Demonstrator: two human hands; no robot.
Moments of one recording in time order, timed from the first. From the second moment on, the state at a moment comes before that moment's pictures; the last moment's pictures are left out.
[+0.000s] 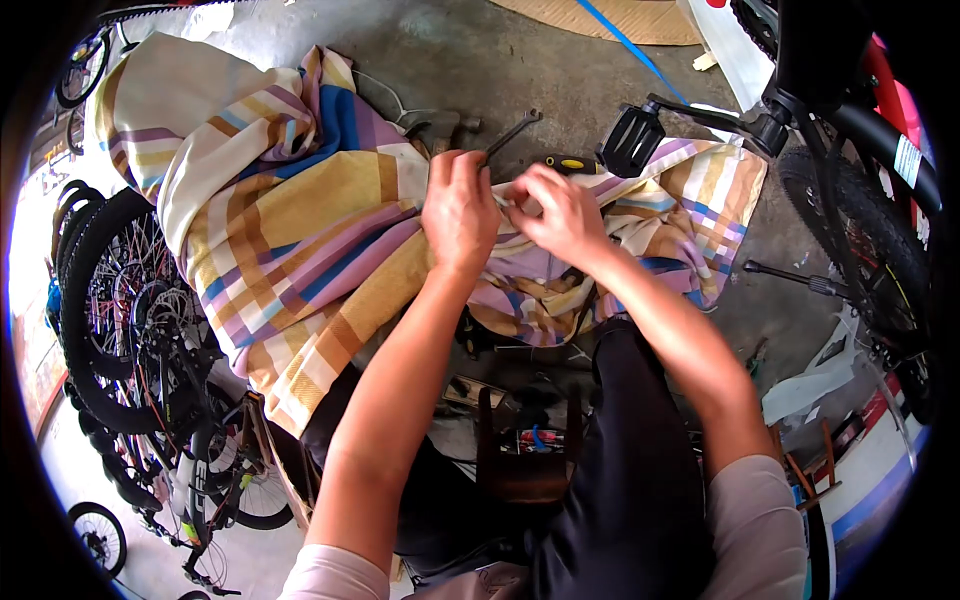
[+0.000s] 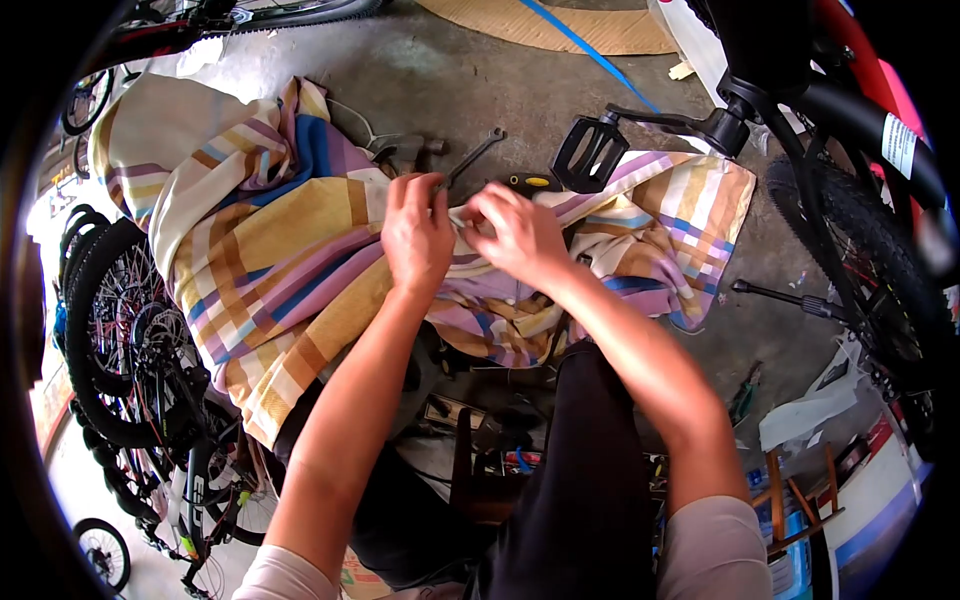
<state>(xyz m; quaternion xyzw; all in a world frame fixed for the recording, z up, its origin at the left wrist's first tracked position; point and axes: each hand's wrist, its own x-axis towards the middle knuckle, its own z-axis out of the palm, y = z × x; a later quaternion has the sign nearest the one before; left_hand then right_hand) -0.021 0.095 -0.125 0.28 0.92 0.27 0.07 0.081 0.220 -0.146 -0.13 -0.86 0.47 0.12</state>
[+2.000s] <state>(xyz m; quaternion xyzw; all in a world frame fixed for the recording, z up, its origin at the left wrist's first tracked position) 0.133 0.415 0.384 0.66 0.66 0.30 -0.23 0.432 0.517 0.256 -0.53 -0.84 0.01 0.10</state>
